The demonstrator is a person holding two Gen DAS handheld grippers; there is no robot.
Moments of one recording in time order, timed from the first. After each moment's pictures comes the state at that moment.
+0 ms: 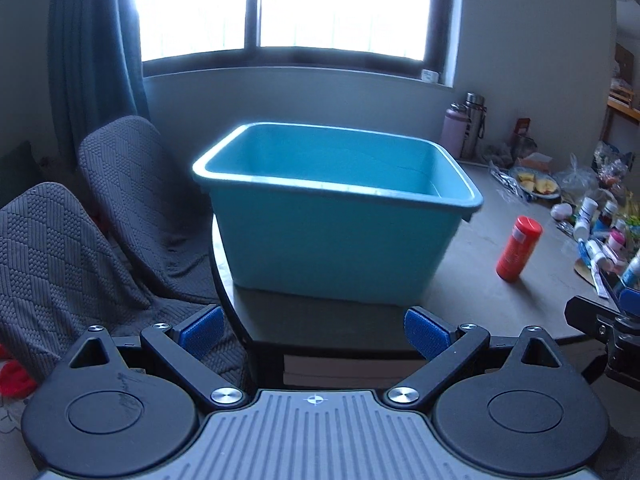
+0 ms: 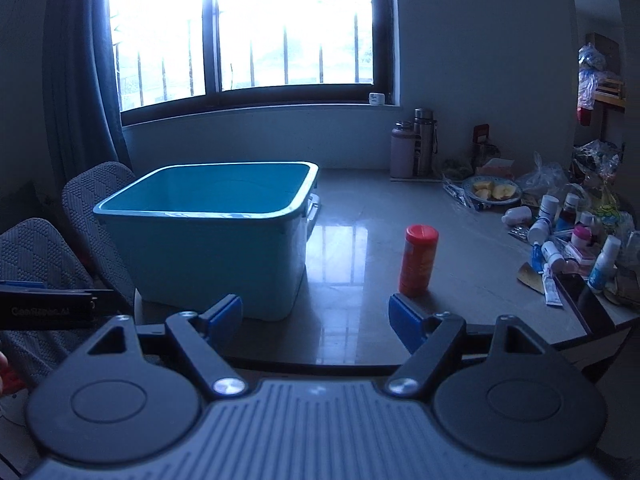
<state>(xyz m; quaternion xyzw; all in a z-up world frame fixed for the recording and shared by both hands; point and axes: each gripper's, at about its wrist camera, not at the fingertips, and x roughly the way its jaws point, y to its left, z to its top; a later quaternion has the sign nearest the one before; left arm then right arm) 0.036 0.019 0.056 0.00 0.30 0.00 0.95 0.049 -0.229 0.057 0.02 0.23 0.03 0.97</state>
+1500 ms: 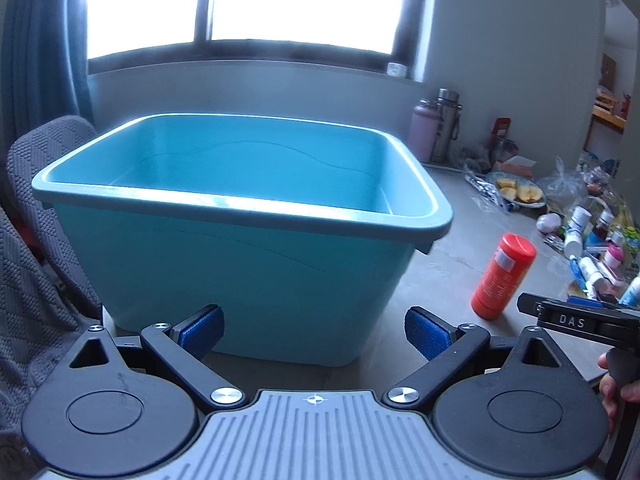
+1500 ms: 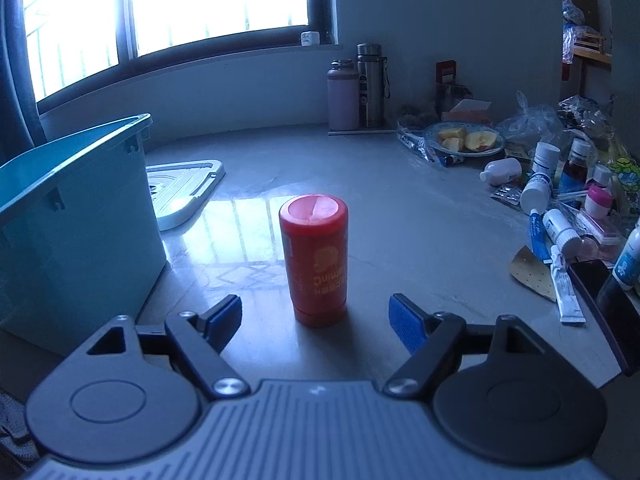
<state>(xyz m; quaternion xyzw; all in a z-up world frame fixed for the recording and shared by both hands) 0.173 -0.070 -0.001 -0.02 0.28 -0.03 0.96 0.235 -0.336 -0.030 0.05 0.28 -0.01 0.96</state>
